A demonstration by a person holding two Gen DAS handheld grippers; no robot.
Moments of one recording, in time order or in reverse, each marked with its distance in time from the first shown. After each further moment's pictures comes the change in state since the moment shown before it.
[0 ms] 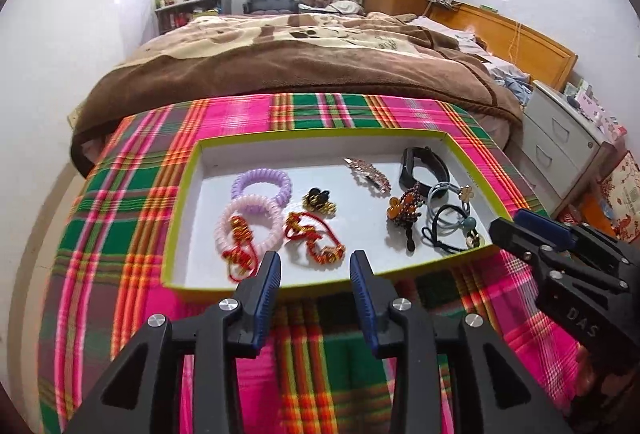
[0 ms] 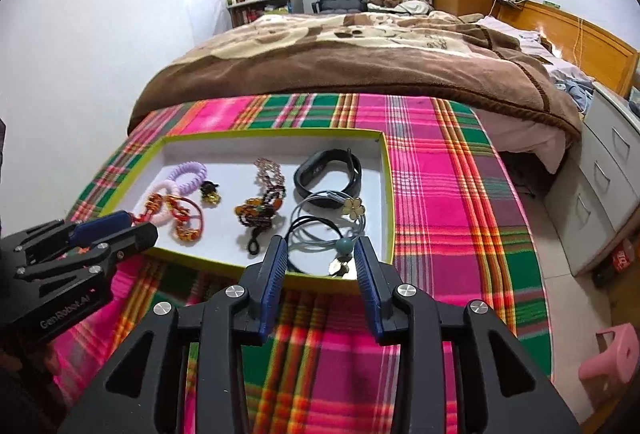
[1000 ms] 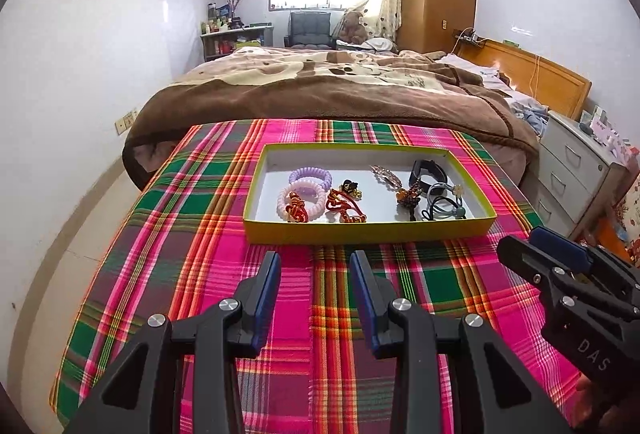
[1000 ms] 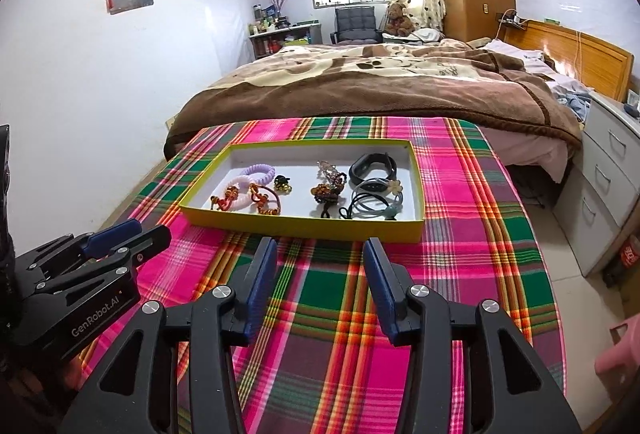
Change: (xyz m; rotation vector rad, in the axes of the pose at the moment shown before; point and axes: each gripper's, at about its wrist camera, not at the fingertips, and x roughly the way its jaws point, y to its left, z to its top) left arm -0.086 0.003 -0.053 -0.066 -0.138 0.113; right arm -0.070 0.034 -0.039 -0.014 -0.110 0.059
